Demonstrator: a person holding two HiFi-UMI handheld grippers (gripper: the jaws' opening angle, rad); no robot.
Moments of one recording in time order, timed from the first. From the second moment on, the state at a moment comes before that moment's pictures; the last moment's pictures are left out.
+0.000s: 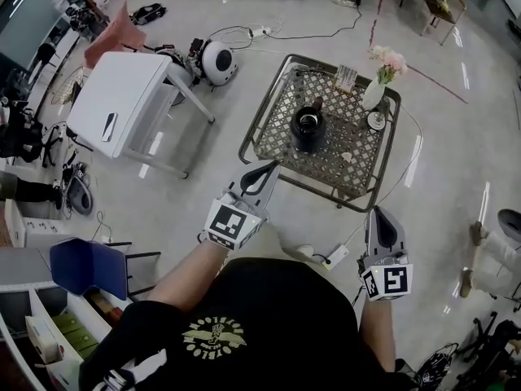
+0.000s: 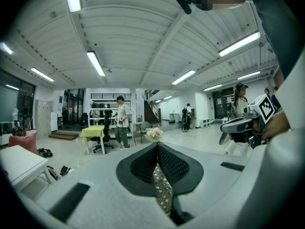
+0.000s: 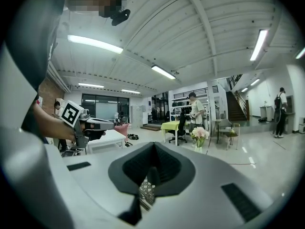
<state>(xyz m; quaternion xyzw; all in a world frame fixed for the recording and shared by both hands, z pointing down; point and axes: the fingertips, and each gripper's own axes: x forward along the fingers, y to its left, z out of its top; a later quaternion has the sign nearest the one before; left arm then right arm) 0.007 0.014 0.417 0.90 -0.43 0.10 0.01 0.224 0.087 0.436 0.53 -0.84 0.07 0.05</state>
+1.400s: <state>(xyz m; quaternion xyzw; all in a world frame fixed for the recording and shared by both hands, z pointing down) -0.047 -0.172 0.425 0.94 -0.33 0.10 0.00 0.140 -0.081 0.435 0.60 -0.79 0.07 0.08</state>
